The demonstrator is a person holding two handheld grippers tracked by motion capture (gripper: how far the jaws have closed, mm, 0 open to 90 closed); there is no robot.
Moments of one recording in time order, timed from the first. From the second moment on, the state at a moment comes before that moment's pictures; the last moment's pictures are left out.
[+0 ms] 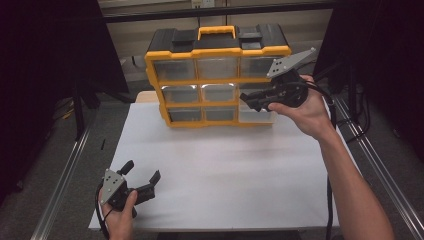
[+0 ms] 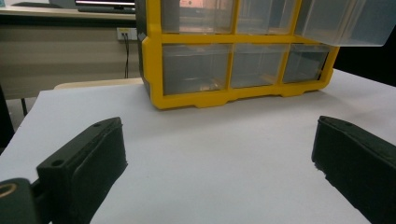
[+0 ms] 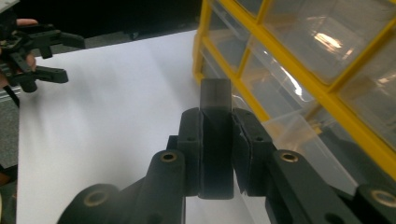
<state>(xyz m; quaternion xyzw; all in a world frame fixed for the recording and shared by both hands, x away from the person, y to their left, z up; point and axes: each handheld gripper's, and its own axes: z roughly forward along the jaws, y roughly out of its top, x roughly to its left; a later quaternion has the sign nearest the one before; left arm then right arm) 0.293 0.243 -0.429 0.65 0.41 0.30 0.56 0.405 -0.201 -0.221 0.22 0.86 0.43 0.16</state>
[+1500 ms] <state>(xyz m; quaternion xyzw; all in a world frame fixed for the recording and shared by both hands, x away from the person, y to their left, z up) 0.294 0.242 -0.429 0.65 0.41 0.30 0.56 0.452 -0.206 -0.211 0.27 0.88 0.35 0.16</state>
